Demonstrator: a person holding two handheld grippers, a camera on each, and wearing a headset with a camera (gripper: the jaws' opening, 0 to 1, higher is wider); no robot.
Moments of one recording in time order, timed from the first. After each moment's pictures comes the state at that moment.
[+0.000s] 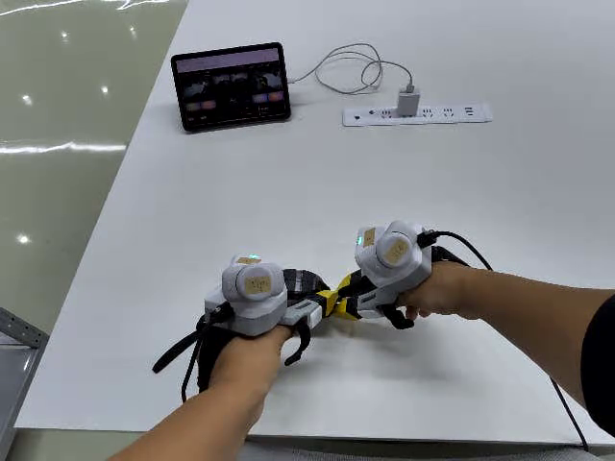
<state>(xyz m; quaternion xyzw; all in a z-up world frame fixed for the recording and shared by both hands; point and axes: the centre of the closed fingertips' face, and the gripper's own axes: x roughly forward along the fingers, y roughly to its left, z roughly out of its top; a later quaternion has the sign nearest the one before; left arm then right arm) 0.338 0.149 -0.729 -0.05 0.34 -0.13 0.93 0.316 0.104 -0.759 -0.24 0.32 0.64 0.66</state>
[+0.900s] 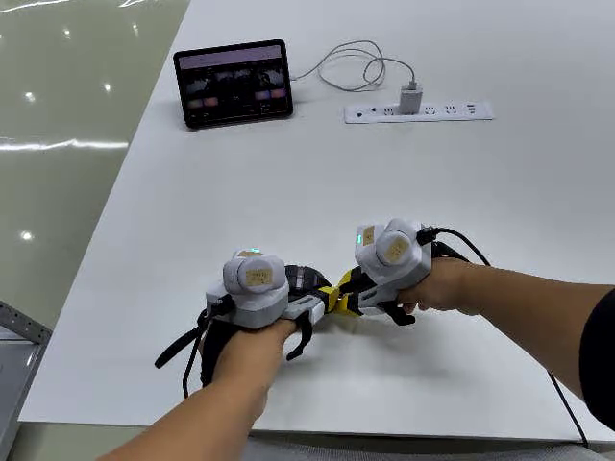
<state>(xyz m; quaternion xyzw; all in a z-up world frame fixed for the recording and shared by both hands) 0.336 0.149 -0.728 -0.05 0.35 -0.13 0.93 0.315 0.106 -0.759 -0.26 0.31 0.64 0.65</state>
